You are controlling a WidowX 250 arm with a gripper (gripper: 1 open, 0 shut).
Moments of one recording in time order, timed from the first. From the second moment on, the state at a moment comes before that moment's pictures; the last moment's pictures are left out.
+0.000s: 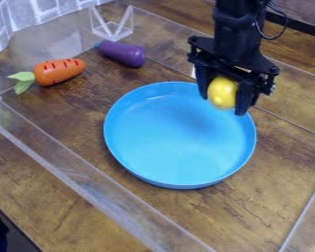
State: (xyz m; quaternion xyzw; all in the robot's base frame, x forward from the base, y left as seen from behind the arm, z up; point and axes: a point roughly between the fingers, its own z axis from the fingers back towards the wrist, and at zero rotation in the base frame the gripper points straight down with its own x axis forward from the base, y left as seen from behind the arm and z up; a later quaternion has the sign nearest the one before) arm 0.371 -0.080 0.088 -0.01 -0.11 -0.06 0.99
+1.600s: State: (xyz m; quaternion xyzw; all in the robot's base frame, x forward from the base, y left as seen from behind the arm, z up) arm 0.332 0.031 0.102 0.01 -0.13 0.01 0.99
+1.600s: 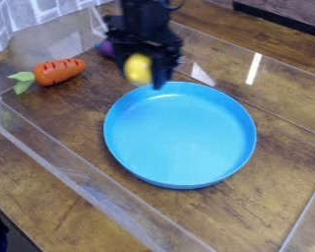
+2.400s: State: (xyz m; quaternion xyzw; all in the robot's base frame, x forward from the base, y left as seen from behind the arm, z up) arm 0.330 0.077 0.045 0.04 -0.10 0.02 0.99
